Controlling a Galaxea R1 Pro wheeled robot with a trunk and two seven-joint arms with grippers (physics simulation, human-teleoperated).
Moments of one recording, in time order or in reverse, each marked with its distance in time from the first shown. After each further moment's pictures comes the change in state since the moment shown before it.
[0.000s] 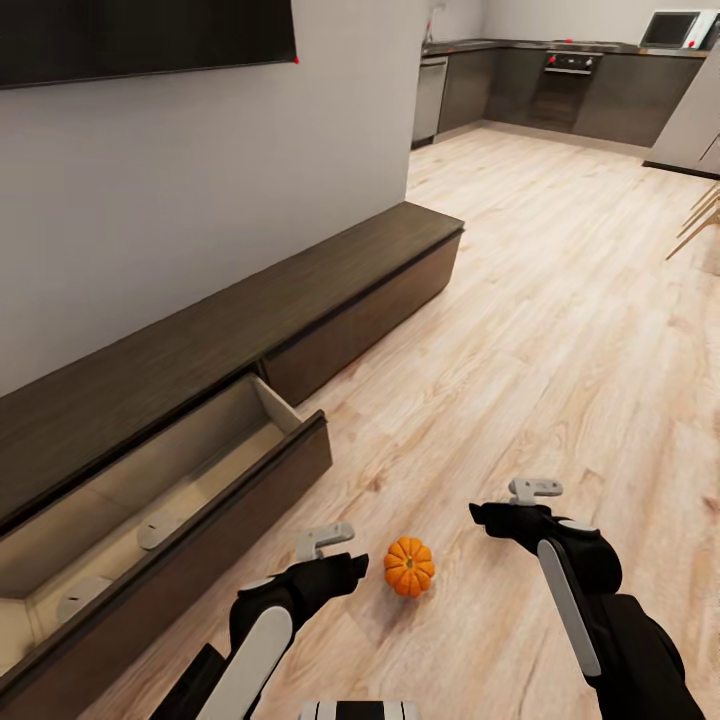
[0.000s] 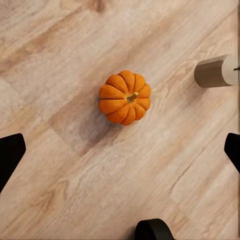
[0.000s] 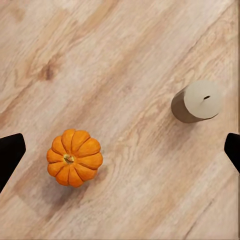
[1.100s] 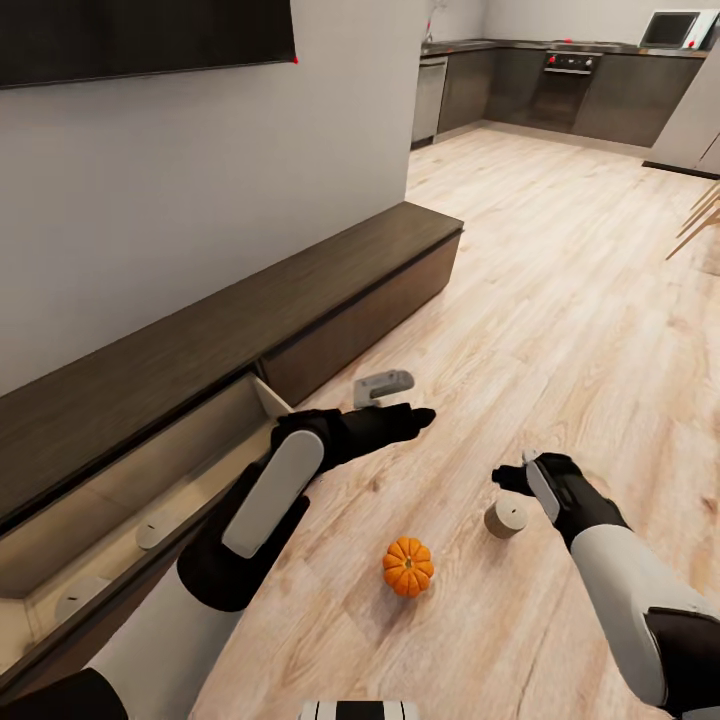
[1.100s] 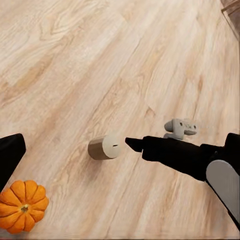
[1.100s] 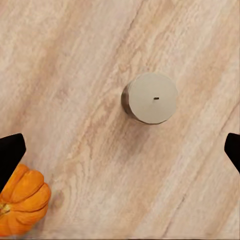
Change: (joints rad) left arm -0.548 -0.123 -0.062 0.015 0.333 0.108 0.105; right arm -0.575 -0.079 -0.091 1.049 -0.004 -0.270 -0.064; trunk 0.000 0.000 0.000
